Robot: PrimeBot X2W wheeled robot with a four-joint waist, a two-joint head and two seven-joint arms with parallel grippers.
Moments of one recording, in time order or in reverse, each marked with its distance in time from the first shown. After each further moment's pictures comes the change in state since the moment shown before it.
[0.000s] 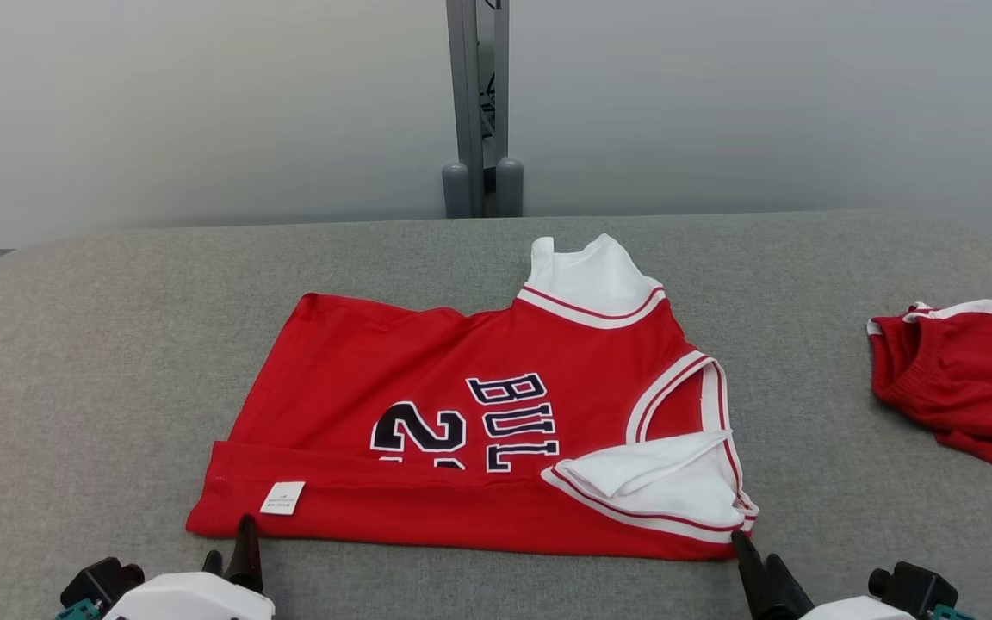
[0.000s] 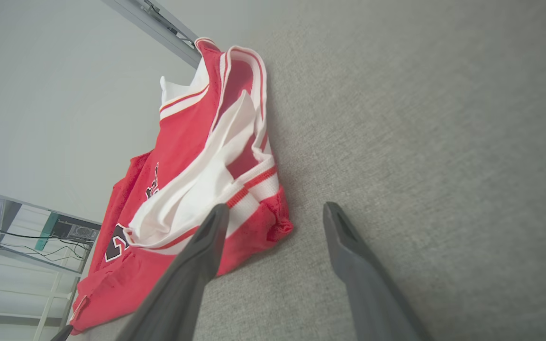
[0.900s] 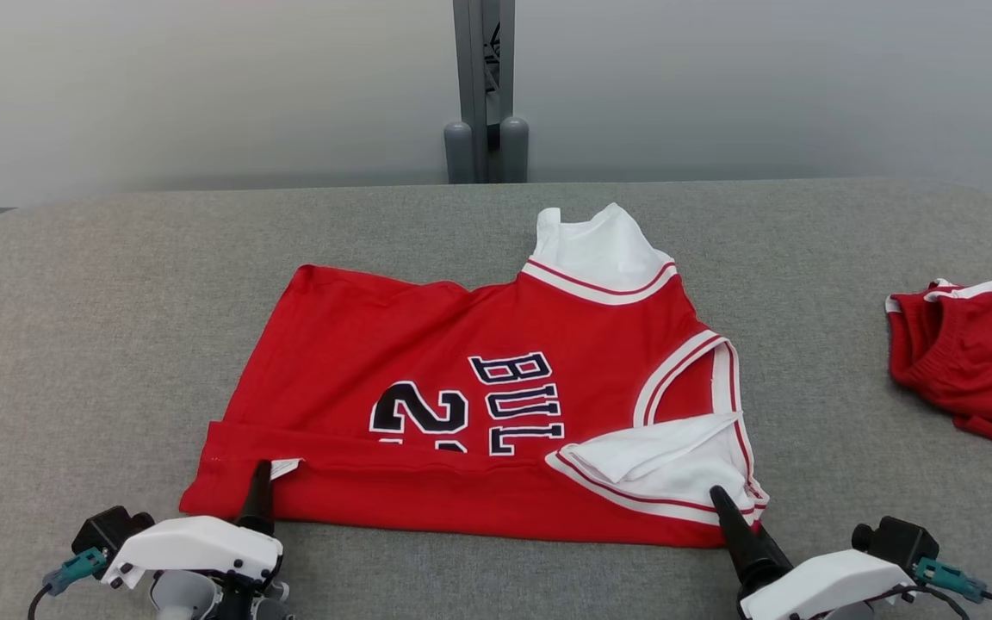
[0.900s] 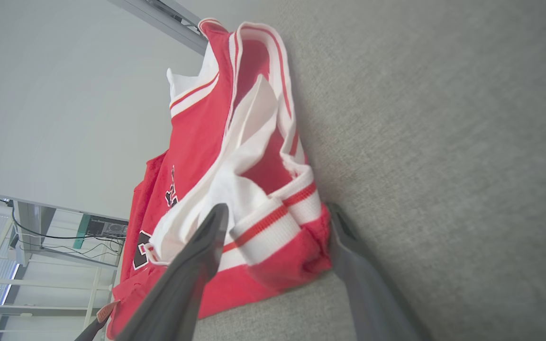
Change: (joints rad) left arm -0.111 0.004 -0.124 0.032 -0.245 -0.008 0.059; right arm -0.099 -0.037 0.119 -0.007 0.205 0.000 0.022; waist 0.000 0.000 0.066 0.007
